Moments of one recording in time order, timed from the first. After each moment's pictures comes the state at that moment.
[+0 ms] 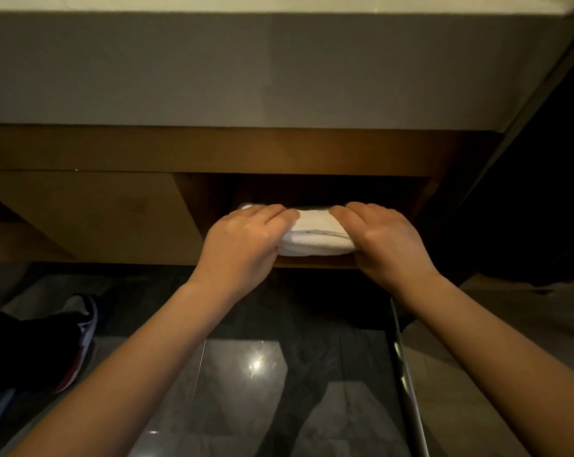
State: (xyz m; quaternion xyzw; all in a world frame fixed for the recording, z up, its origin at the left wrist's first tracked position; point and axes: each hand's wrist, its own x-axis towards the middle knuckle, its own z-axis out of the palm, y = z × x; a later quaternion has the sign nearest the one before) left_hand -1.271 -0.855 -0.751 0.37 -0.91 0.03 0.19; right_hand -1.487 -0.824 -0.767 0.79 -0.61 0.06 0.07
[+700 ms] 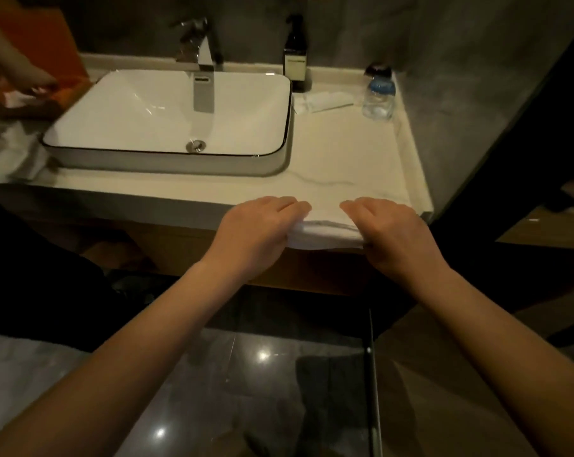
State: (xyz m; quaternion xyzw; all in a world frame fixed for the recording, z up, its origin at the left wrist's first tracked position) left_hand -1.251 -0.803 -0.422 0.38 -0.91 0.02 0.17; right_hand -1.471 -0.773 -0.431 0.81 -0.59 0.05 0.08
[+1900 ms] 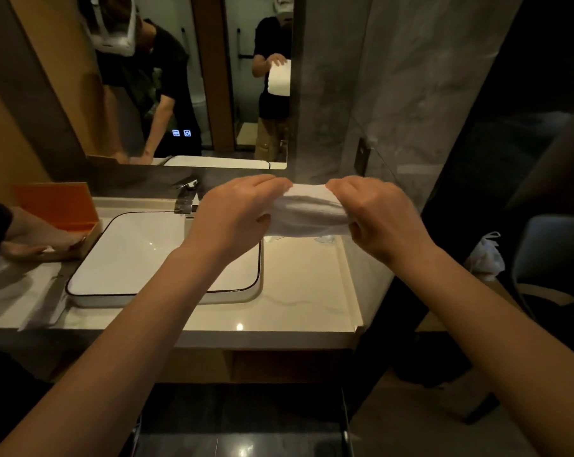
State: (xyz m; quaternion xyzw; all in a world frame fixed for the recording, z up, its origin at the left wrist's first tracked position) left_hand -1.265 -0.851 -0.092 0.35 -0.88 0.09 0.32; right_hand -1.480 -0.800 -0.091 0.76 -0.60 0.12 0.23
